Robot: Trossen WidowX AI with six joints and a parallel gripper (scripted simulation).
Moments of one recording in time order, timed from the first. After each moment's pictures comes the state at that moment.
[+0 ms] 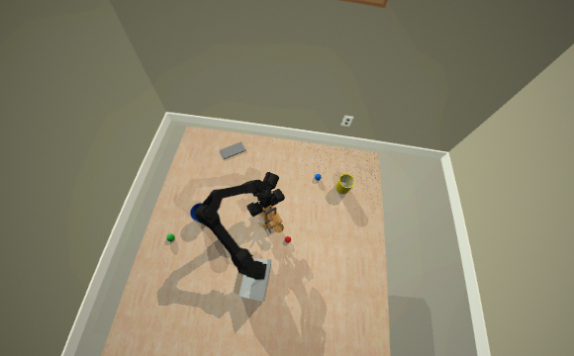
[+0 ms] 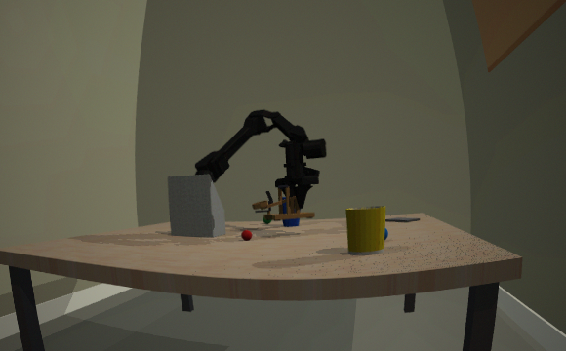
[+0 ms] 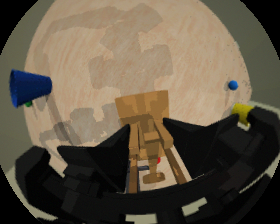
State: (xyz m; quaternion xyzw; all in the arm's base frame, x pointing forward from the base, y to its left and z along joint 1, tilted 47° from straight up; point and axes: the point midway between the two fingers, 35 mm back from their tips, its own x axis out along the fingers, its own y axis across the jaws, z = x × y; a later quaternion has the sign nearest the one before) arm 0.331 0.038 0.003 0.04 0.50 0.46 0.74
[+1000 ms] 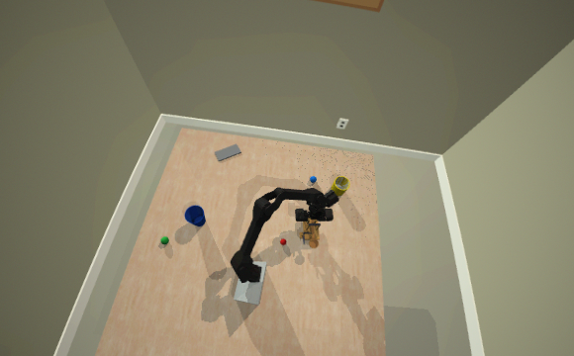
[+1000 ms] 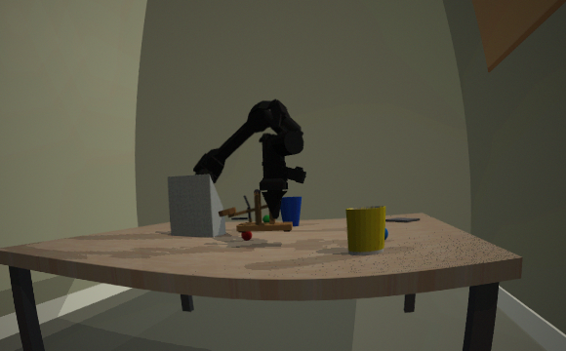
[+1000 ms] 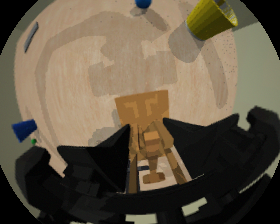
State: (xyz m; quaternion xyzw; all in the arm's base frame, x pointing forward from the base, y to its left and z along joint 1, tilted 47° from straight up) arm 0.324 -0.142 -0.195 0.23 0.60 0.32 0.70
